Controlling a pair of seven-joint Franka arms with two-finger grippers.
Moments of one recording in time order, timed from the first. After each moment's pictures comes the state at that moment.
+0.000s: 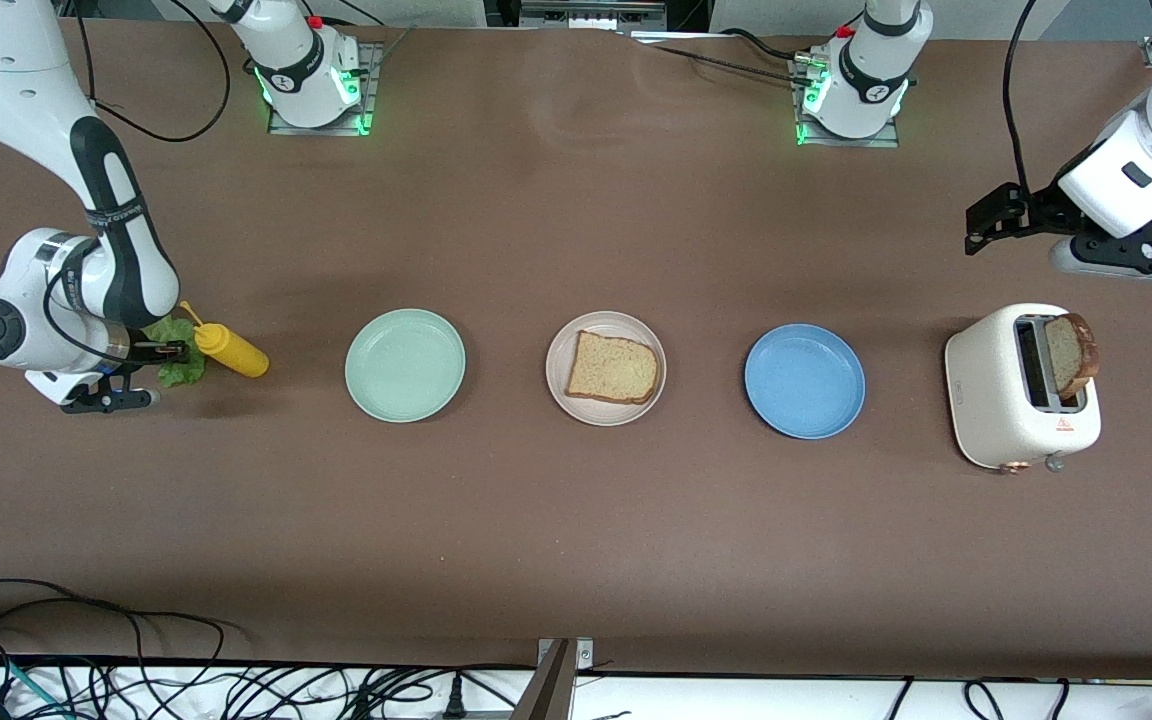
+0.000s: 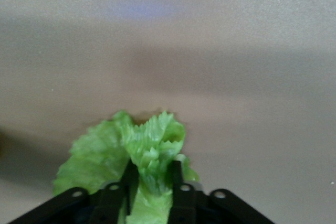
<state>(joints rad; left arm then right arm) 0.09 -0.02 -0.17 -1.68 -0.01 1.60 0.02 -0.01 0.57 -0.25 -1.95 -0.02 2.32 -0.33</state>
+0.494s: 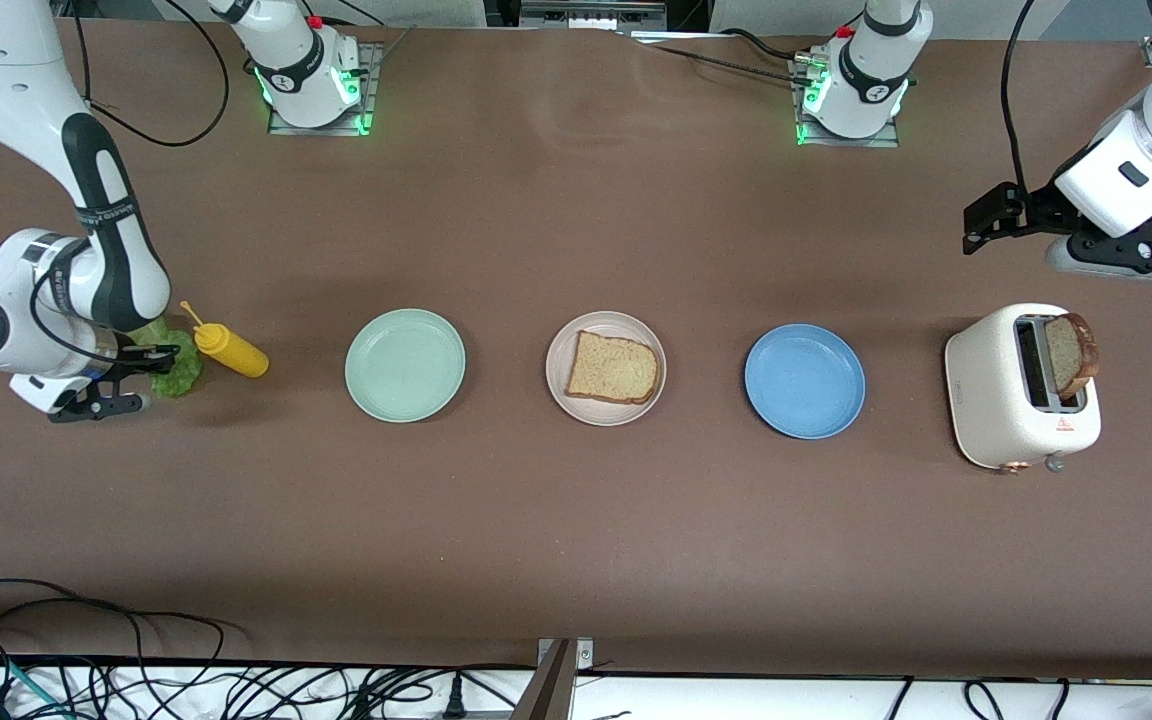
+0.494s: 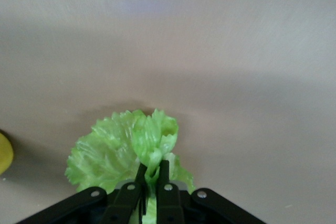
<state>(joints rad) 0.08 -0.02 -0.17 -1.68 -0.01 1.60 0.02 -0.01 0.55 -0.25 -1.87 -0.02 2.32 -0.46</state>
